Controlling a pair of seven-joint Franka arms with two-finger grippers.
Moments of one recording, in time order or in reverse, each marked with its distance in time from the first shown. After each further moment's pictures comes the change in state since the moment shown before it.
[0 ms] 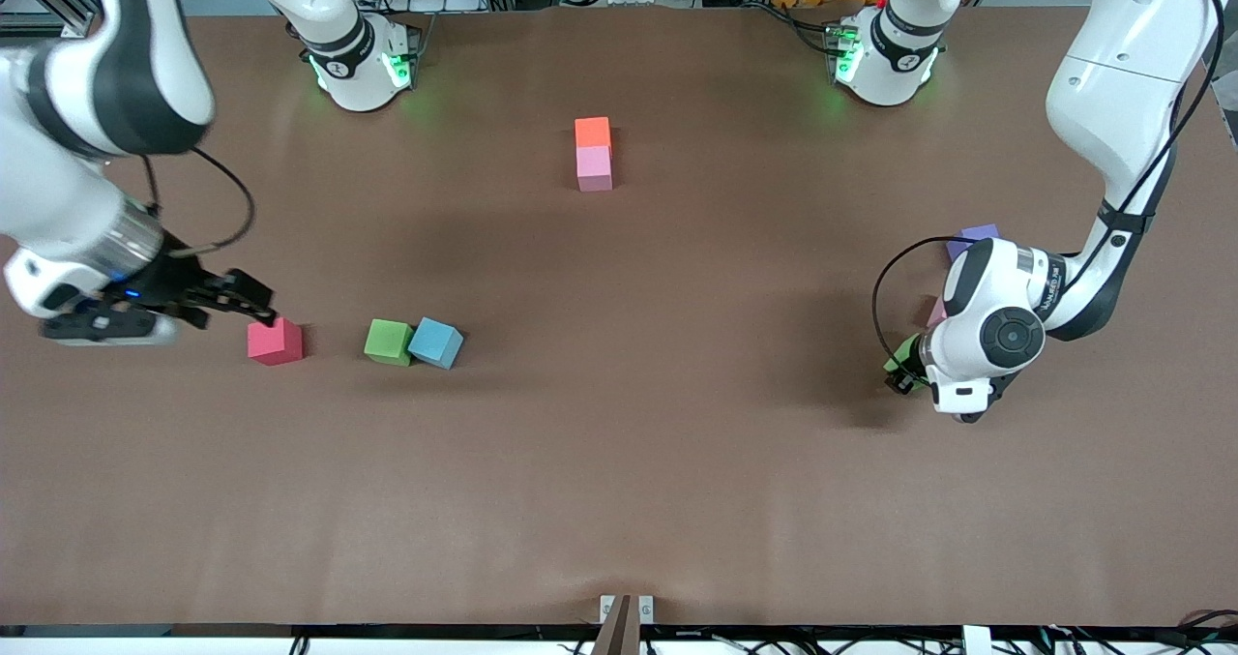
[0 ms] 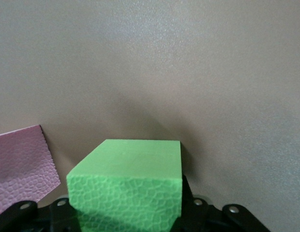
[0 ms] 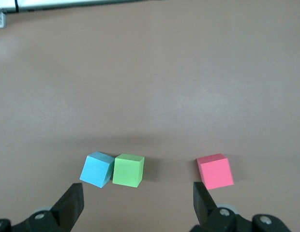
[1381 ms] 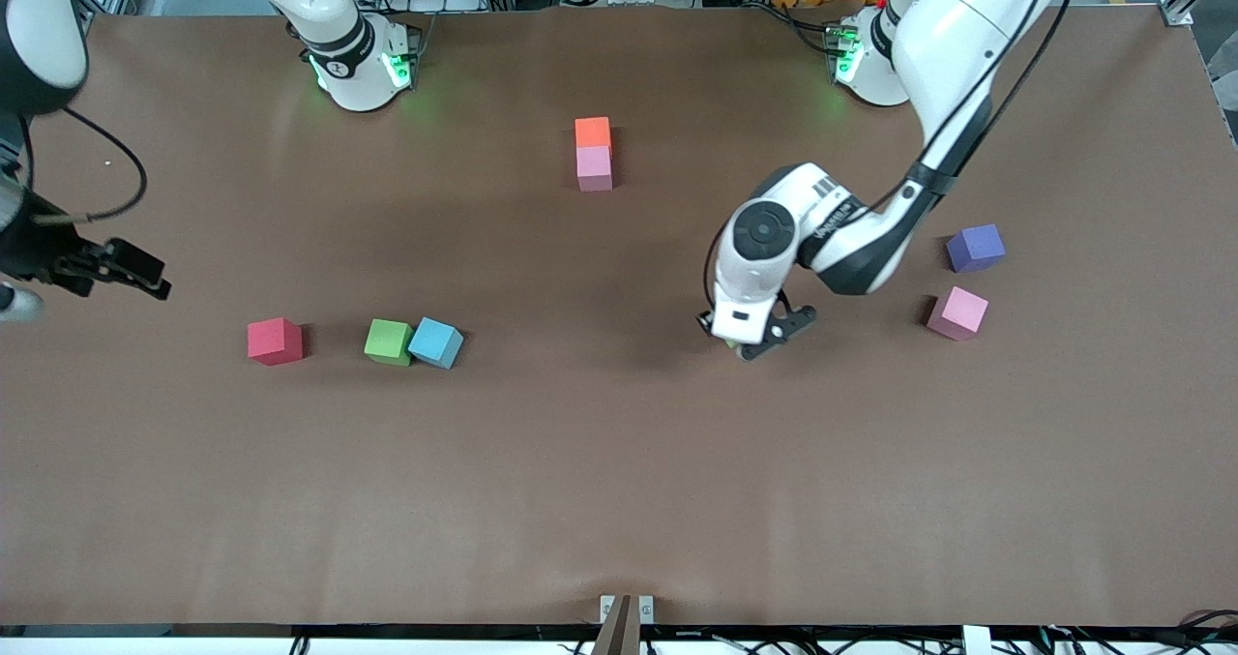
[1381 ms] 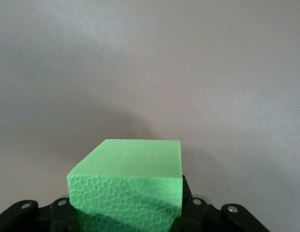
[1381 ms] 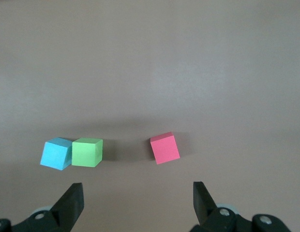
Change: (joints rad) left arm -0.414 -0.050 -0.129 0.023 0.009 0.008 -0.235; right arm -0.045 0.061 -0.069 0.138 -0.079 -0.200 -0.029
